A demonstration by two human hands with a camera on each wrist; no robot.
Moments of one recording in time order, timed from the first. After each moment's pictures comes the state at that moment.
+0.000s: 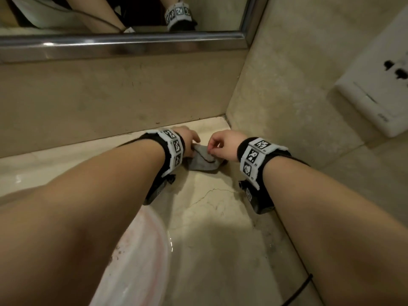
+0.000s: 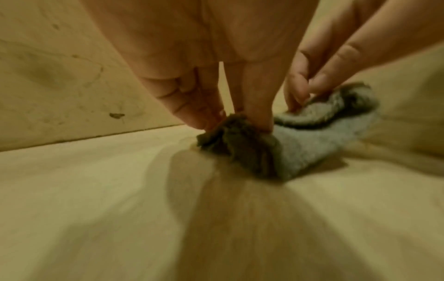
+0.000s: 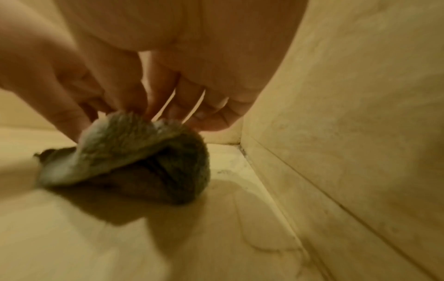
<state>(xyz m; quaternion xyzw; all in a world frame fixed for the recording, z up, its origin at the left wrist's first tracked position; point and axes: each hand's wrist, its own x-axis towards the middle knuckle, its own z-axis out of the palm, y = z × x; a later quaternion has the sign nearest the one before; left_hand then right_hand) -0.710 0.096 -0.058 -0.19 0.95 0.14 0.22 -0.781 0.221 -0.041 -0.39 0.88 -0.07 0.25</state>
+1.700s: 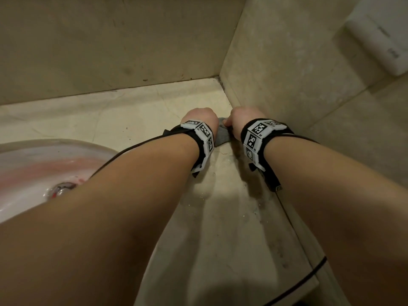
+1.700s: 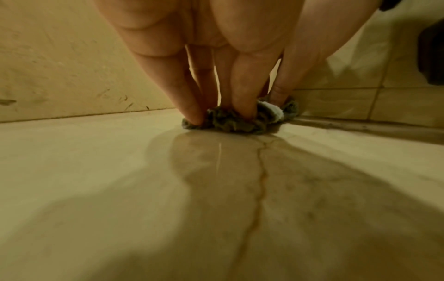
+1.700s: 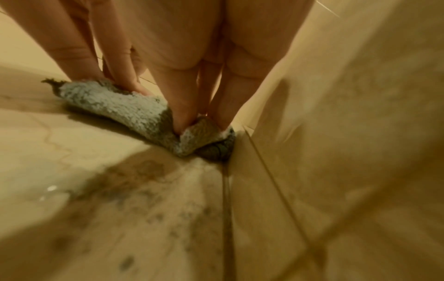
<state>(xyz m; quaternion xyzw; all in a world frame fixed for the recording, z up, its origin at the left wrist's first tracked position) -0.708 0.182 -0.073 -0.17 0.96 0.08 0.20 -0.780 0.258 -0.063 -0.31 0.92 0.14 0.20</state>
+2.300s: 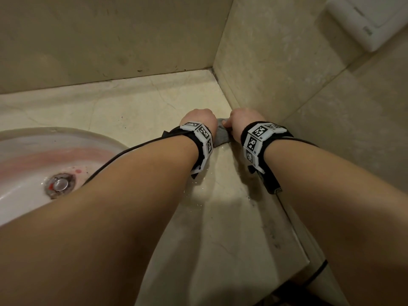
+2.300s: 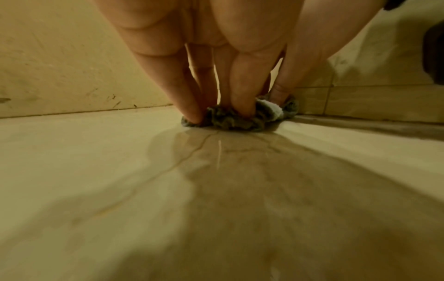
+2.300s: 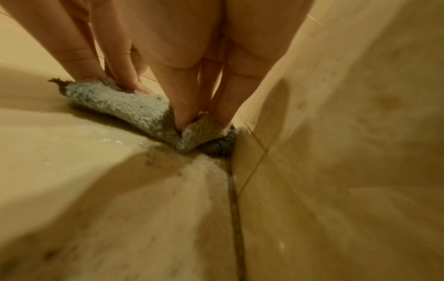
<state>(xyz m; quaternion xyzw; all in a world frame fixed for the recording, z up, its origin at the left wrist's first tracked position) -0.686 0.206 -0.082 -0.18 0.96 0.14 0.14 -0.760 0.285 -0.068 -0.24 0.94 0.09 0.21</state>
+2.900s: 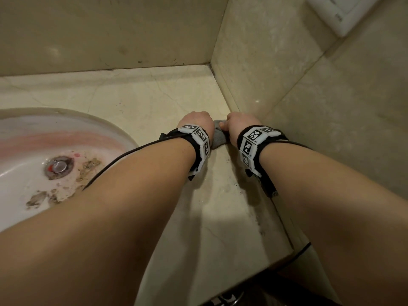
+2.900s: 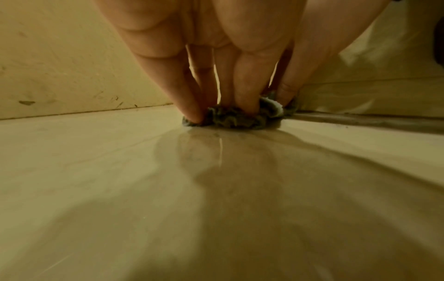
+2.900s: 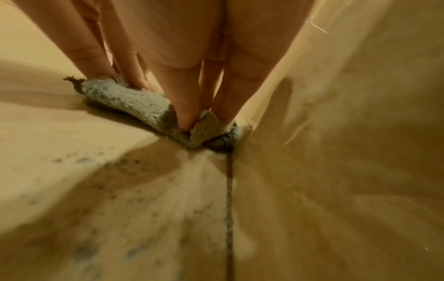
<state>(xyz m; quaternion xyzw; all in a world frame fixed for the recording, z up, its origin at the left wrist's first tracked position) -0.670 0.237 -0.088 -0.22 0.95 0.15 0.14 -0.743 0.317 -0.073 -0.27 0.94 0.07 0.21</state>
